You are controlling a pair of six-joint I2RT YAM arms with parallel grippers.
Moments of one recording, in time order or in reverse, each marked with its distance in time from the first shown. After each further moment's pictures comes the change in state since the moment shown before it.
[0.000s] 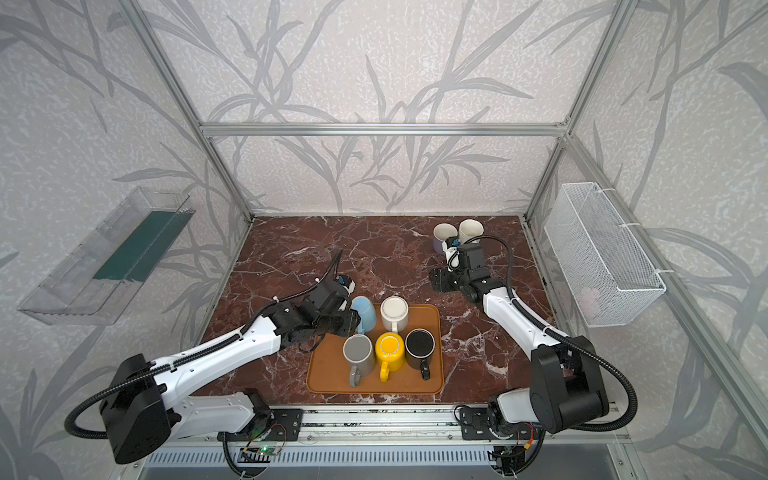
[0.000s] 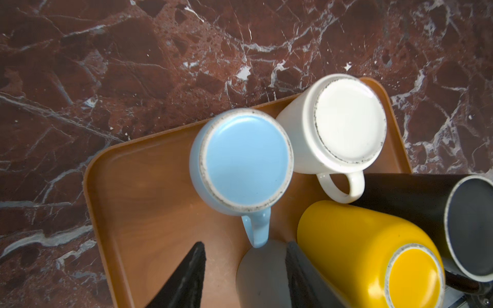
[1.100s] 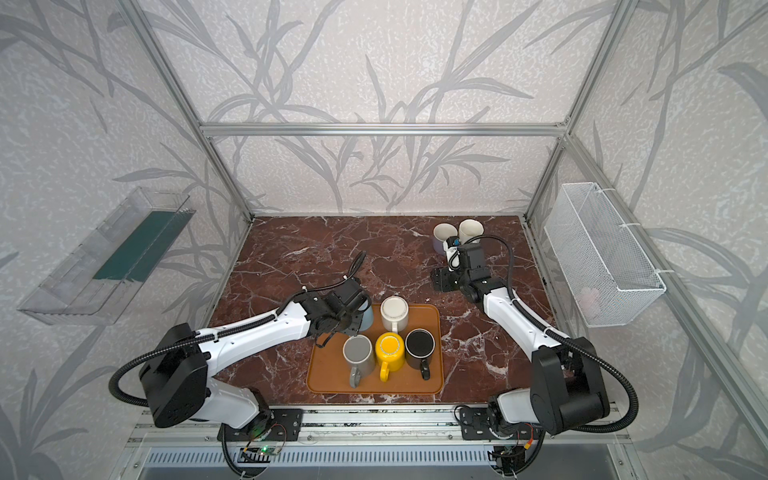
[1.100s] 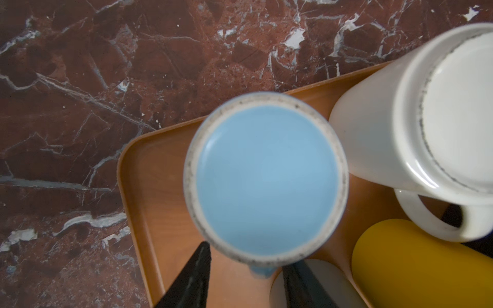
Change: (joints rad) left arm -0.024 0.214 0.128 -0.137 -0.178 -0.018; right arm 0.000 -0.007 0.000 0.000 0.027 -0.009
